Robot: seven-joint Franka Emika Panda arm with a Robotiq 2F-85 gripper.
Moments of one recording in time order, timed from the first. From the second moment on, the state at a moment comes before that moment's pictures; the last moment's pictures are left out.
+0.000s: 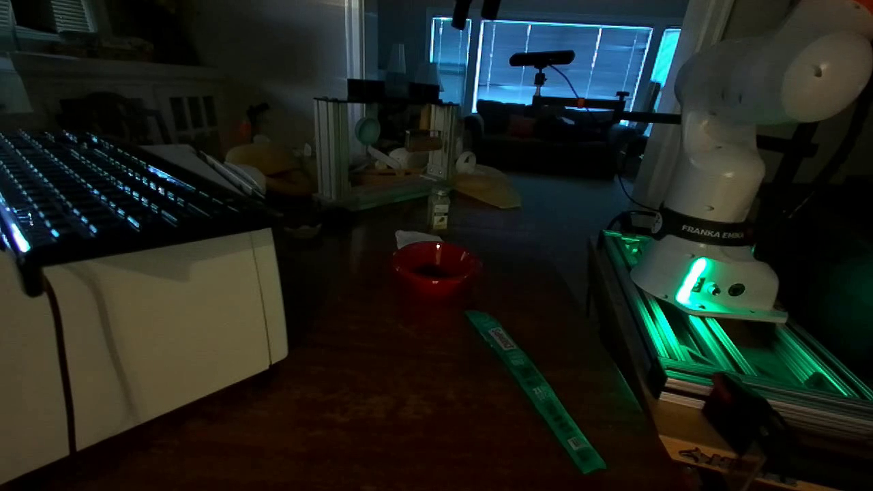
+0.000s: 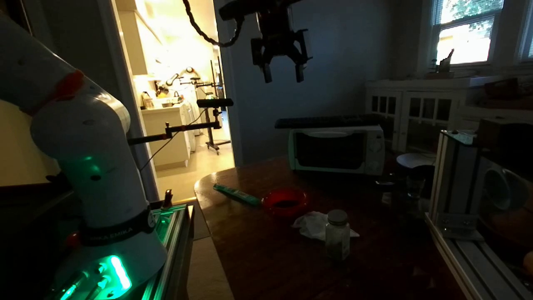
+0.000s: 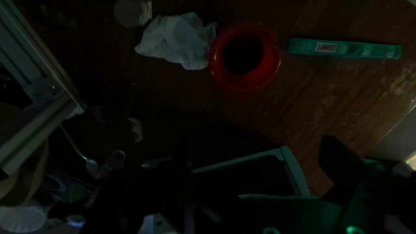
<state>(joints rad) 0.23 -0.65 -0.17 -2.43 0.03 1.95 -0.62</state>
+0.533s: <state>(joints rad) 0.32 -0.35 -0.12 -2.36 0.21 2.28 -0.86</state>
